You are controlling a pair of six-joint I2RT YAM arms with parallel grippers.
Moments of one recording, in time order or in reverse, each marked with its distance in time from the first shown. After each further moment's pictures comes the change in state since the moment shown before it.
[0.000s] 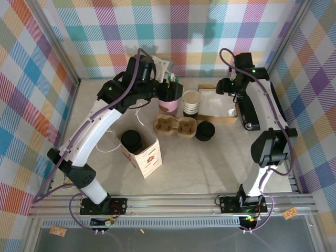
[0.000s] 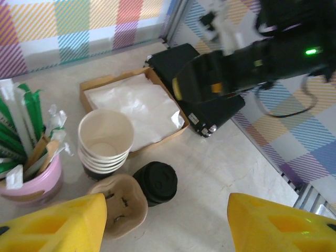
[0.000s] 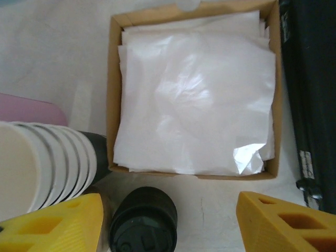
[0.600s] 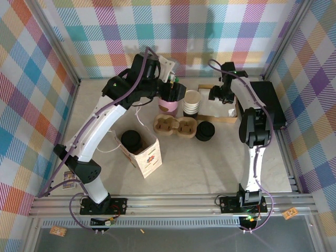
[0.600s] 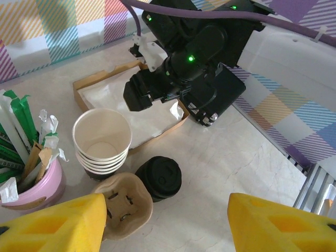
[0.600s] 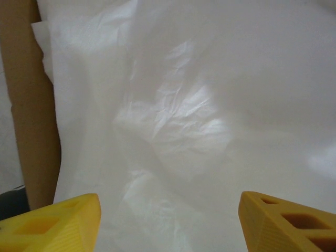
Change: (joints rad) left arm -0.003 0.062 0.078 -0.066 0.016 0.085; right arm 0.000 0.376 0.143 0.047 0.019 0.025
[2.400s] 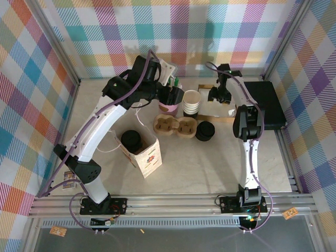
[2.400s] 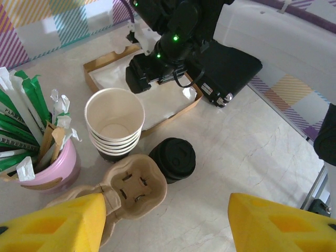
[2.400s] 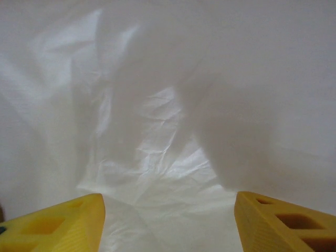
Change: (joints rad) left arm -0.001 0.000 -0.002 -0.073 -0.029 0.055; right arm 0.000 0.226 0.229 -0.090 0.034 -0.007
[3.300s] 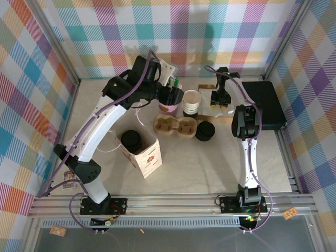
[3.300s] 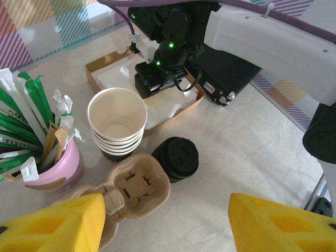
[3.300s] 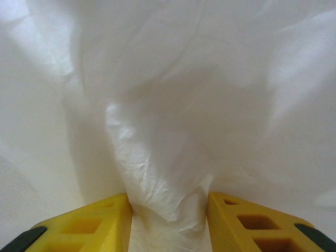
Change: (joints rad) left arm 0.000 0.000 -0.001 -0.002 -0.007 0.015; right arm 0.003 0.053 0.039 -0.058 0.022 -0.008
